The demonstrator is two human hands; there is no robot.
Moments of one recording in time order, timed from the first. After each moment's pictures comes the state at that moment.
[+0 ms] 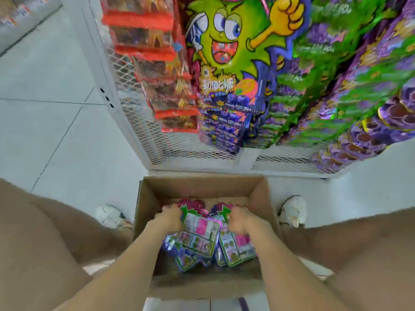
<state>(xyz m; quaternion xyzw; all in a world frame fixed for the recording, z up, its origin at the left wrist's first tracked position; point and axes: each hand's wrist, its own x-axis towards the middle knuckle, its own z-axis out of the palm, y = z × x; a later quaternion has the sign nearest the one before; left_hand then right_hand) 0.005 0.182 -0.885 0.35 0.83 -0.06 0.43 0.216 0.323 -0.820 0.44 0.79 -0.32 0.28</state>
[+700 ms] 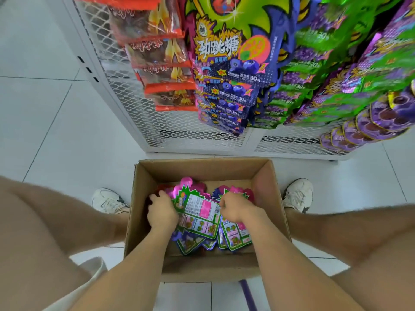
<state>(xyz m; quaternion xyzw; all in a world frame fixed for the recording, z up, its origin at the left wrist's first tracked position) 0.044 0.163 -0.880 0.19 0.95 0.00 0.27 0.206 0.320 -0.852 0.40 0.79 -0.37 0.30</state>
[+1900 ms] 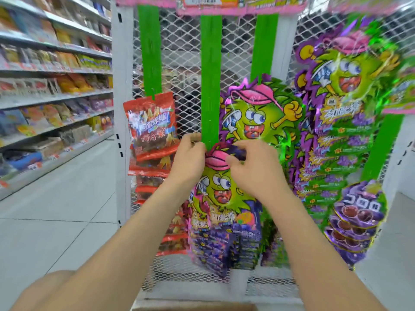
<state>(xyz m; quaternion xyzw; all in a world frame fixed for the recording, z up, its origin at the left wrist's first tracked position) 0.032 0.327 -0.361 0.38 0.66 0.63 0.15 0.165 0.401 -0.364 0.34 0.84 -0.09 -0.41</state>
